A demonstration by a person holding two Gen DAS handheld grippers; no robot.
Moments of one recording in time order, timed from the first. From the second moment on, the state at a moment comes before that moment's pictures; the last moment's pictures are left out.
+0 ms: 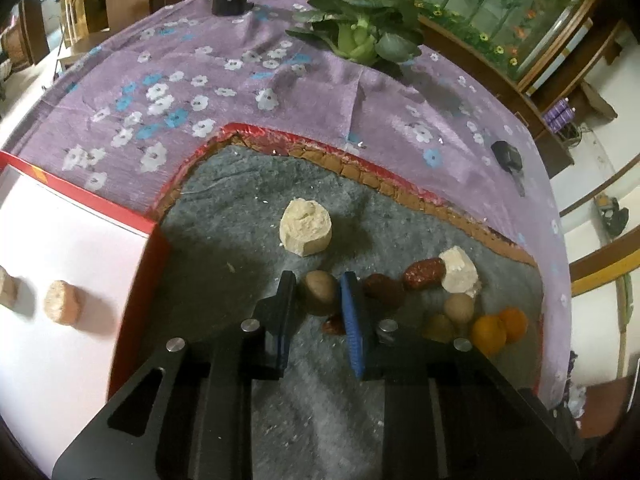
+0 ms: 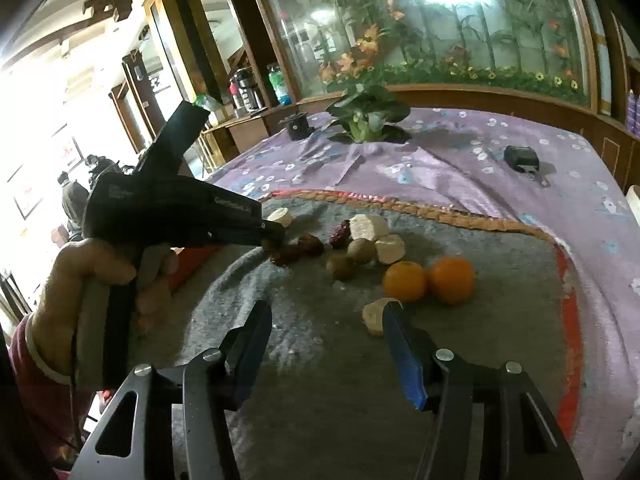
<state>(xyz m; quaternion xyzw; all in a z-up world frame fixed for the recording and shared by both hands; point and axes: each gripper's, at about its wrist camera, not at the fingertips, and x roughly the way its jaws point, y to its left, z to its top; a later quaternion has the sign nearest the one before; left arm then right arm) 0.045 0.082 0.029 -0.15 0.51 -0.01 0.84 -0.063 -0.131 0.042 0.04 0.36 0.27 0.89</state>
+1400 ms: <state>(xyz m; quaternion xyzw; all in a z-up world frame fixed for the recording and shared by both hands) -0.023 0.111 0.068 -0.16 0.50 -0.06 0.85 -0.050 -0.104 0.033 0.03 0.40 0.24 0.88</state>
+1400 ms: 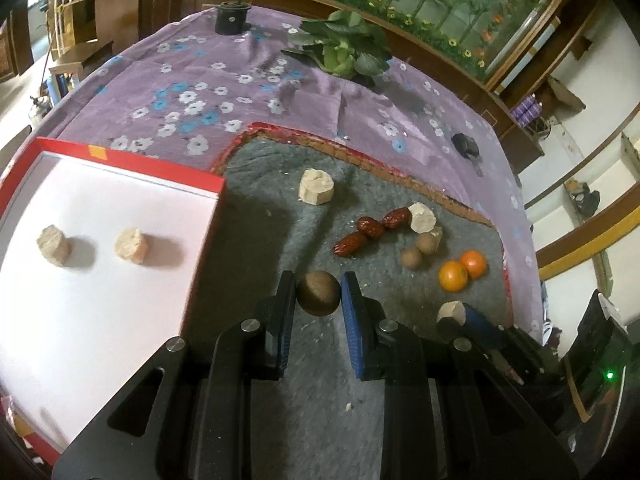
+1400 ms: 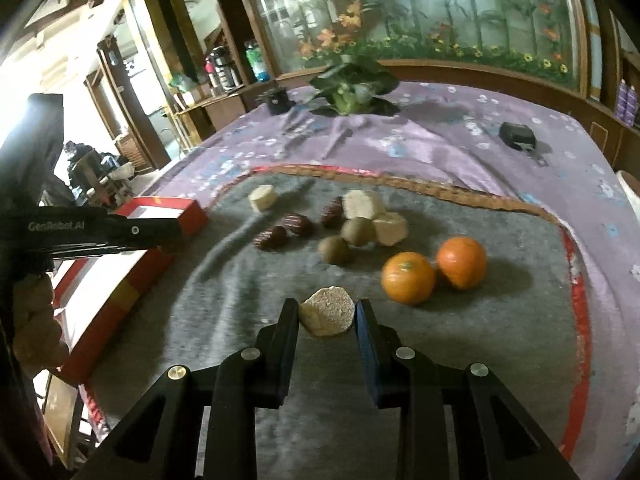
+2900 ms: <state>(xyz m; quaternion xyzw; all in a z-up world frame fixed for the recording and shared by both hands) -0.083 0.254 0.043 -0.15 0.48 0.08 0.86 -0.045 0.136 0.047 -0.10 0.41 0.40 0.82</state>
